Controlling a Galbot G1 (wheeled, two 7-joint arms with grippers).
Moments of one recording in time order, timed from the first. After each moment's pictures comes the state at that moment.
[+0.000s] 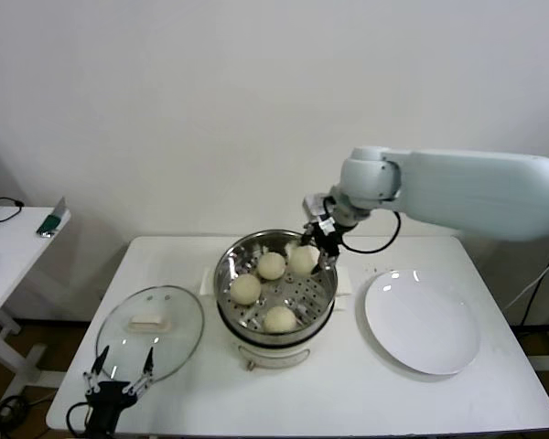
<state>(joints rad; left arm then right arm) 1.77 -1.48 -0.78 -1.99 -0.07 -0.09 0.10 0.80 1.00 -1.55 1.53 0.60 -0.40 -0.86</state>
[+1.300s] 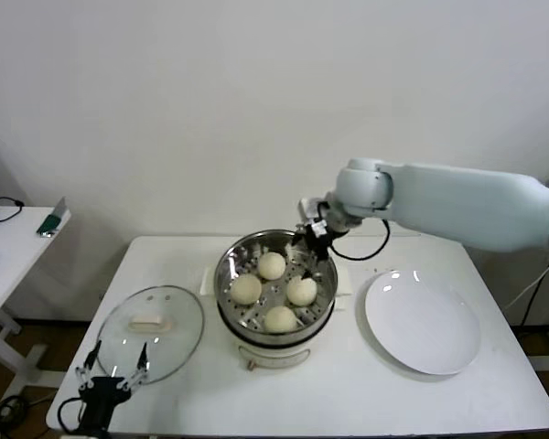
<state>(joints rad) 1.77 -1.46 -0.79 -2.01 -0.01 -0.09 0.07 0.72 0.94 -1.43 1.50 0.68 -0.42 -0.82</state>
